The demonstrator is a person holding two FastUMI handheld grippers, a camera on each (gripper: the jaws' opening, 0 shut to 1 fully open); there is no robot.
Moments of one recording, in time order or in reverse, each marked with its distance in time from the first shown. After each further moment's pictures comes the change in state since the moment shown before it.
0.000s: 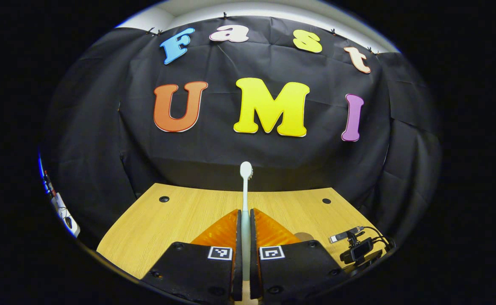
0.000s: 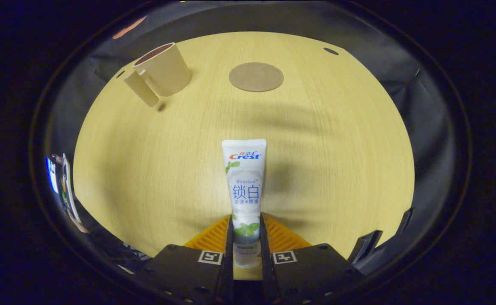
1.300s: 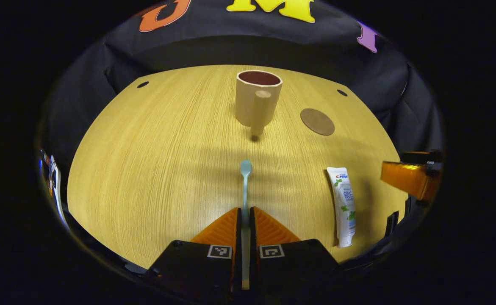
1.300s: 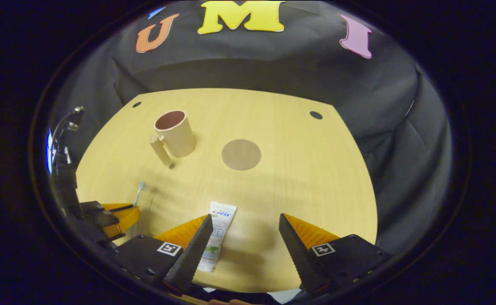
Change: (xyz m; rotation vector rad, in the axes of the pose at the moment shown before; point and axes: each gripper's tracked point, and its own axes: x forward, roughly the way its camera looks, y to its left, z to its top) left arm -0.035 -0.049 -0.279 -0.050 0.714 0.012; right arm -0.074 -0.033 0.071 -0.093 -0.340 -0.011
